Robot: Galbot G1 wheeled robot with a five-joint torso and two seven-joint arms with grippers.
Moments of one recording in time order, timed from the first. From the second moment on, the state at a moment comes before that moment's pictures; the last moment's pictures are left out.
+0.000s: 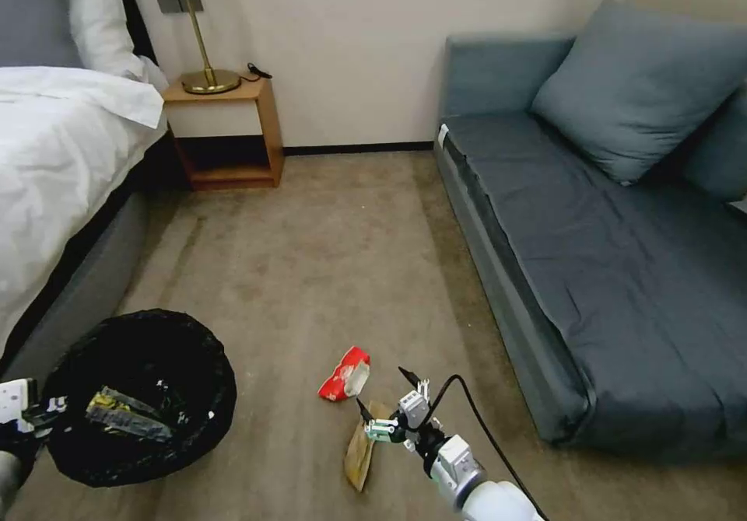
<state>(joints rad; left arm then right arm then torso) 1.78 -1.25 -1.25 -2.19 -0.58 0.68 -0.03 -1.36 1.14 -0.13 1.84 0.17 -0.24 0.13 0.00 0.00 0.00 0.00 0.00</state>
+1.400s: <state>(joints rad) 1.80 -1.26 -1.26 -2.17 -0.56 0.68 -0.03 -0.95 1.28 -0.40 1.43 0.70 -0.73 0.42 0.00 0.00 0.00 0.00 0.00</state>
